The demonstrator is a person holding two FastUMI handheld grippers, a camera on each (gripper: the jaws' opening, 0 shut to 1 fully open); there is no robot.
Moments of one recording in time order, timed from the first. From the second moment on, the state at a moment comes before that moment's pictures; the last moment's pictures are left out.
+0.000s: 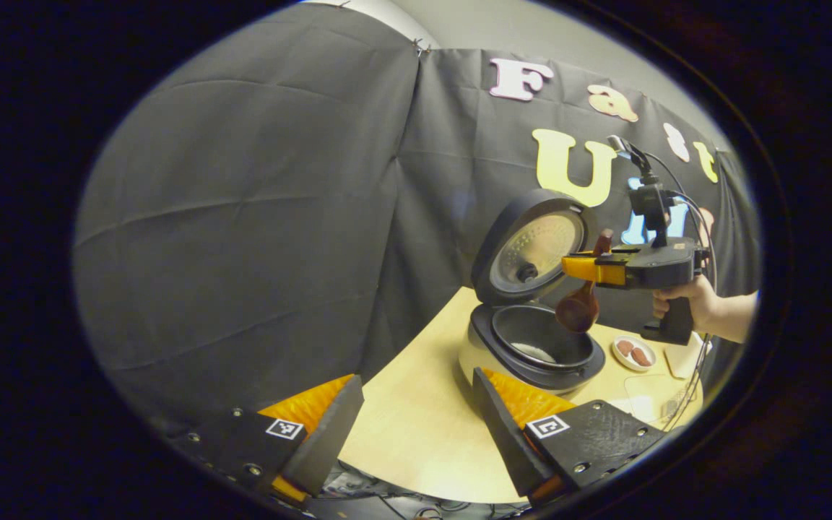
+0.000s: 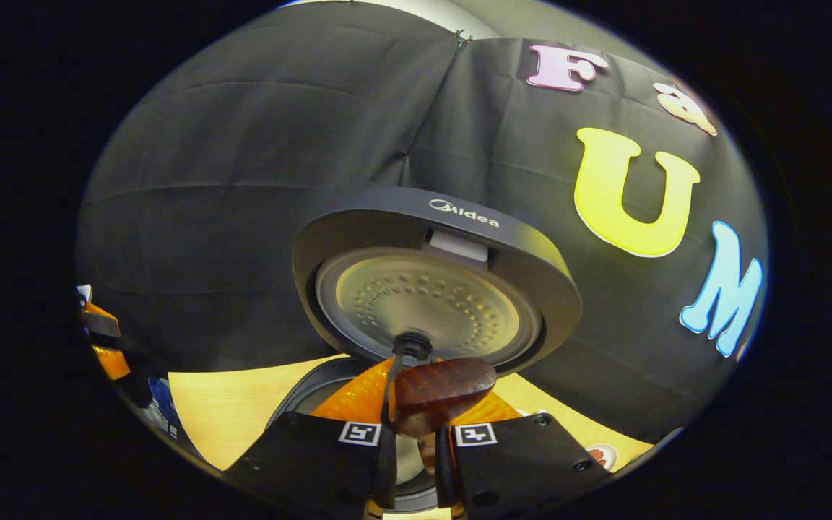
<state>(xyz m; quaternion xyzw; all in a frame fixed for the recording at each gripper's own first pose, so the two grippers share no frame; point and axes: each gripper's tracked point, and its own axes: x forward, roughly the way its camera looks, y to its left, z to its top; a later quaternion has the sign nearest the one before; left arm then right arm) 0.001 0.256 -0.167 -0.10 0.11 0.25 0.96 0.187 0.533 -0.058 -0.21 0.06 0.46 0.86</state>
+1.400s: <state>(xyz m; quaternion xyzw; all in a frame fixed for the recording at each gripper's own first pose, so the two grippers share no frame) 0.130 0.055 -0.131 -0.06 0.12 0.03 0.99 0.228 0.075 -0.031 0.17 0.17 0.11 0.96</state>
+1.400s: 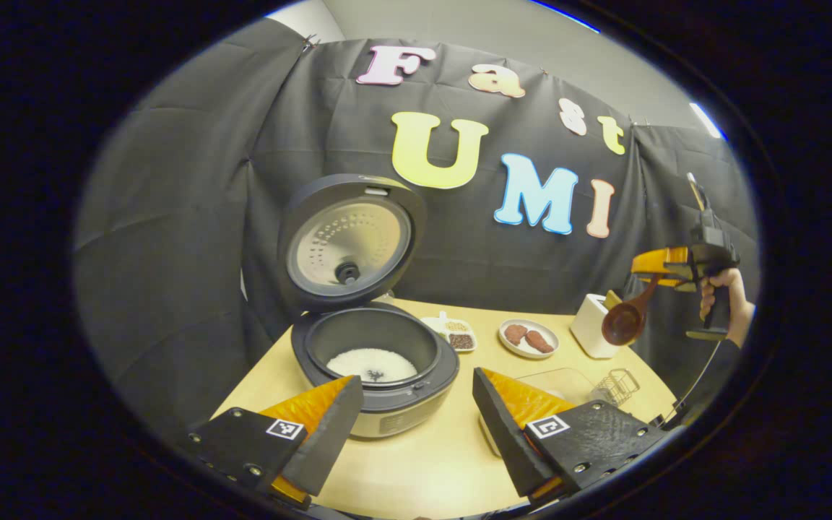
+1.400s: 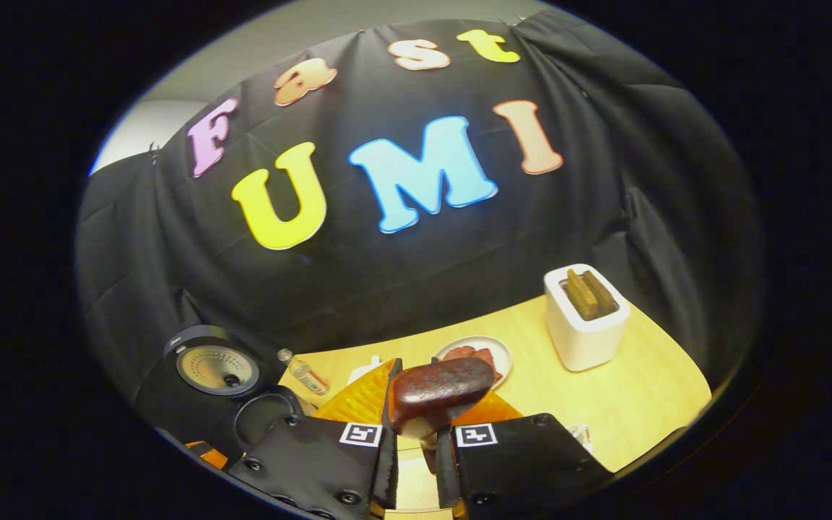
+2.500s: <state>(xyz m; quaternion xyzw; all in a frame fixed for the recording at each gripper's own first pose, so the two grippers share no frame) 0.078 -0.055 -0.105 -0.05 0.13 0.17 0.98 0.261 -0.029 -0.234 0.22 0.33 0.10 0.91</state>
